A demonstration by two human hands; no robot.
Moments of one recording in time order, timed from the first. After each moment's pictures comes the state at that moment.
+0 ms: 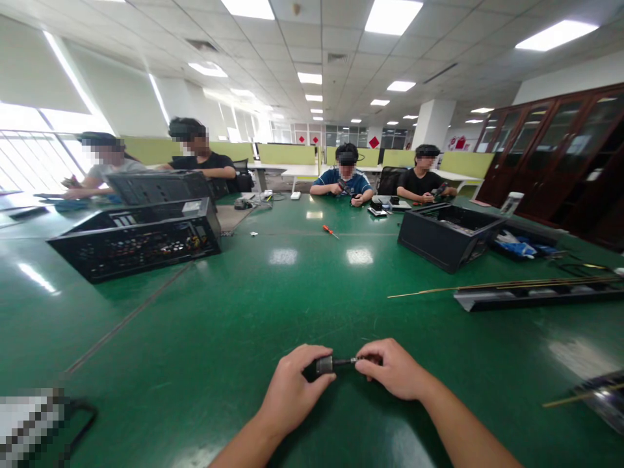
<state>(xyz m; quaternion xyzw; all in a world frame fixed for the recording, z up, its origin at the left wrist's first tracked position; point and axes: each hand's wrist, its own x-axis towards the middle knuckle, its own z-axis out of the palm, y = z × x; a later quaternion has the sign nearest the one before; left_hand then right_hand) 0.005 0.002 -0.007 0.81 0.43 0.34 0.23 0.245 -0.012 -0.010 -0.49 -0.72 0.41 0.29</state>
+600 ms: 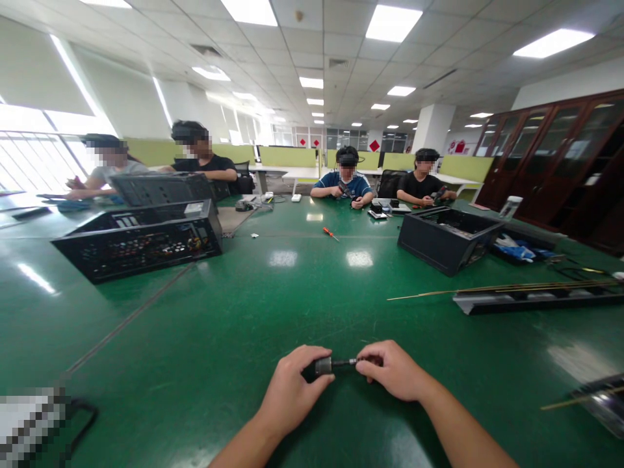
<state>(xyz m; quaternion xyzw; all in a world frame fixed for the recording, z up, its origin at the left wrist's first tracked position) 0.006 0.003 -0.003 0.80 0.43 0.34 0.23 0.246 -0.013 -0.007 -0.50 -0.71 0.41 0.28</state>
